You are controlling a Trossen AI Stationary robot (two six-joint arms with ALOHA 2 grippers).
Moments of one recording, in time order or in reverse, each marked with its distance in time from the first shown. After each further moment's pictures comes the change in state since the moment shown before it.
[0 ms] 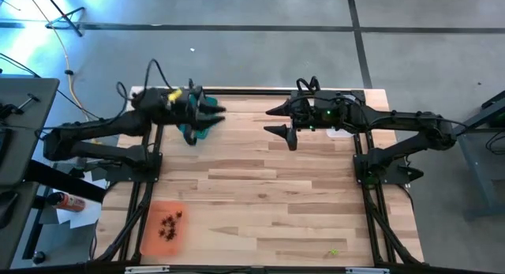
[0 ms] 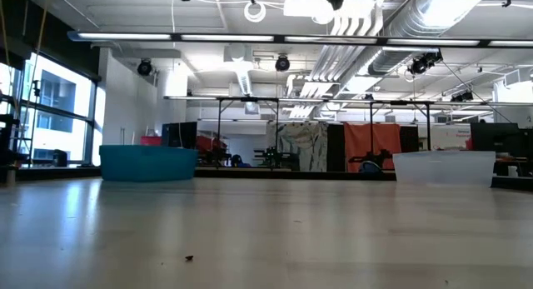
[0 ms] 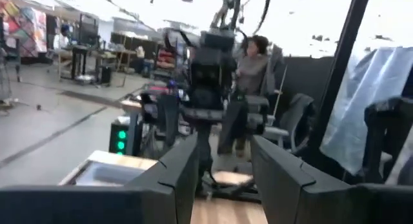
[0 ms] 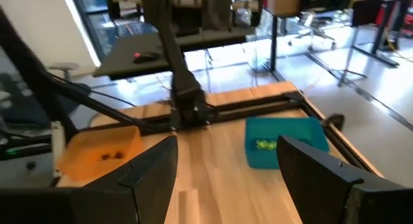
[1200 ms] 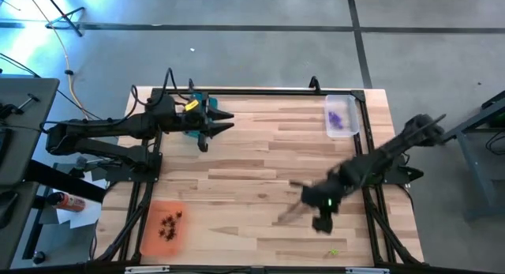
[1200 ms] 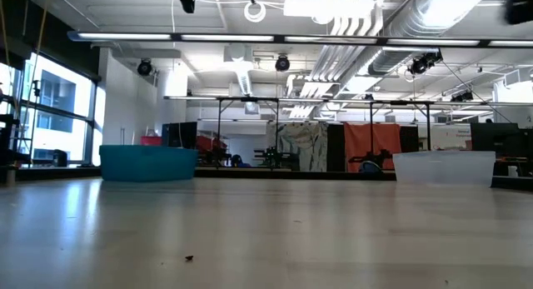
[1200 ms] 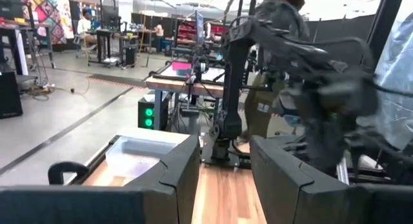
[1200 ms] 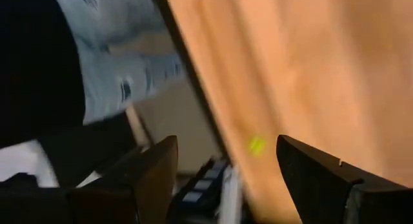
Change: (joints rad) left arm -0.103 0.070 -0.016 -0.046 -0.171 0.126; right arm 0.622 0.156 0.000 -0.736 -0.384 0.903
